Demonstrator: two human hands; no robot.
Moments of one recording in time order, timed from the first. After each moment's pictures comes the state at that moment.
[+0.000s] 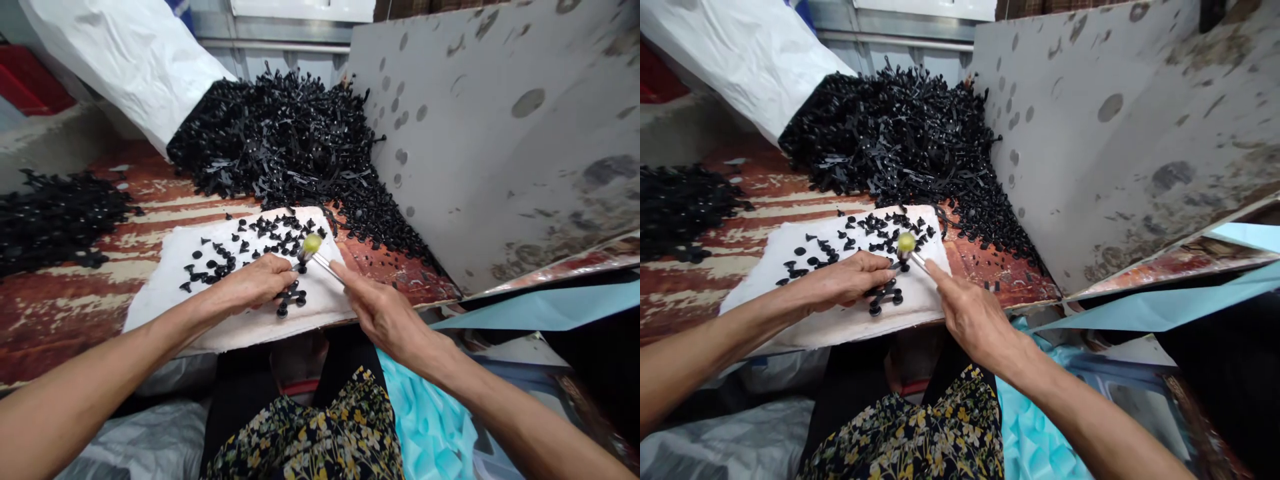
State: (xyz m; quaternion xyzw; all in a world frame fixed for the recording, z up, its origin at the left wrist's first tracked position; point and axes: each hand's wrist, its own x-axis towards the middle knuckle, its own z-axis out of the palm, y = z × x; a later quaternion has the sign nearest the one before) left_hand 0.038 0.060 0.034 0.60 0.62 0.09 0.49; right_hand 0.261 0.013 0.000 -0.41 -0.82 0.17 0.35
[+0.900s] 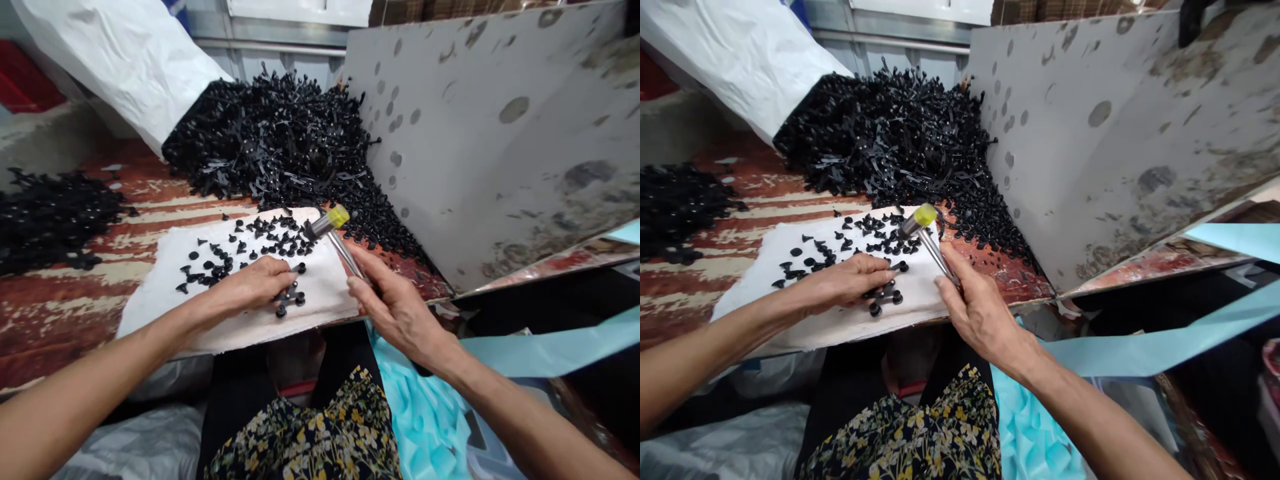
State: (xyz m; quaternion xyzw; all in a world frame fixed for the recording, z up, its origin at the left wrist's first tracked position) left_hand 0.036 0.058 0.027 0.65 0.57 0.09 0.49; right_hand 0.261 0.018 0.004 -0.46 -0.75 0.28 0.39
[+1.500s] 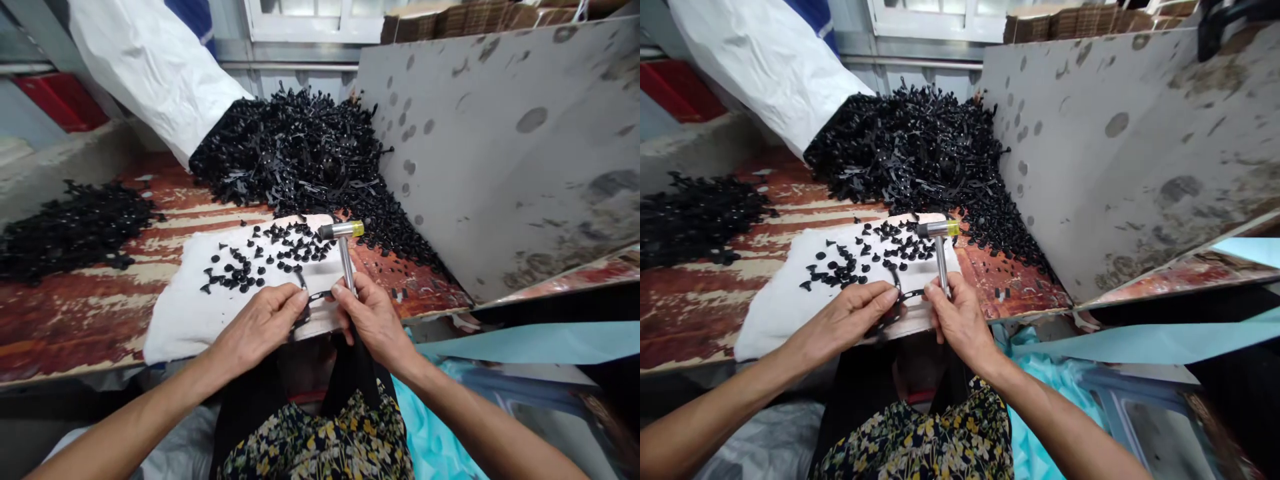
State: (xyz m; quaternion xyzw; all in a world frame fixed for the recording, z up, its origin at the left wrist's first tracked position) left_hand 0.022 0.003 0.020 0.66 0.56 0.24 0.45; right_hand 0.211 0.010 -0.010 -0.47 -0.50 0.58 0.45
